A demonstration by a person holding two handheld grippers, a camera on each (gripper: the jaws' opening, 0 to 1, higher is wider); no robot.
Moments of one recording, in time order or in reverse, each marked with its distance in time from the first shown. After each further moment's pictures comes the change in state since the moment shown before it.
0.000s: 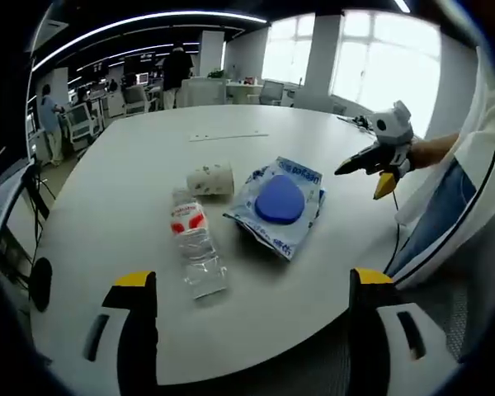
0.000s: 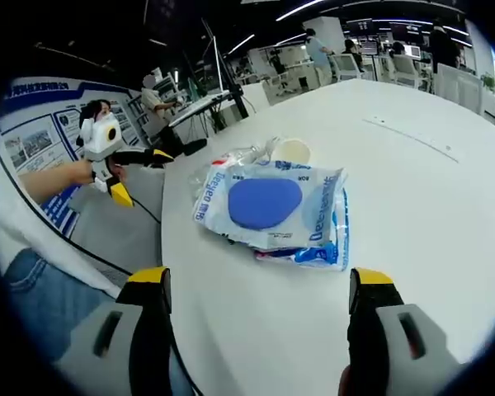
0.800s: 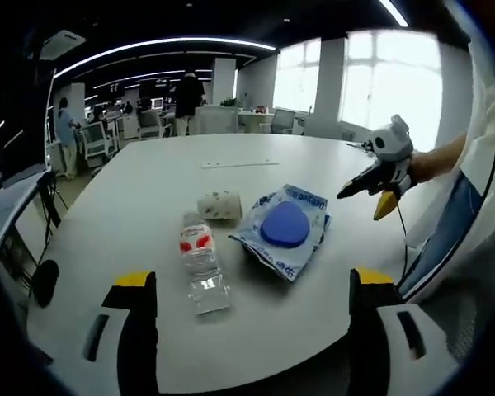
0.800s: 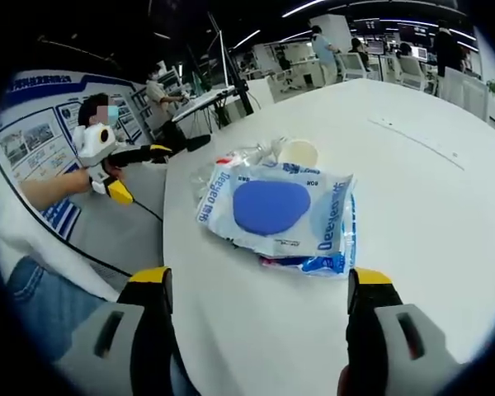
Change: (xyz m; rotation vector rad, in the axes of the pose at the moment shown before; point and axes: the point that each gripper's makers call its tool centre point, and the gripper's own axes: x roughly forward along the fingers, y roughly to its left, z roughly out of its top) left arm -0.009 0.001 0.021 0.018 -0.232 0.099; right arm 0.007 0.007 0.007 -0.027 0.029 0.010
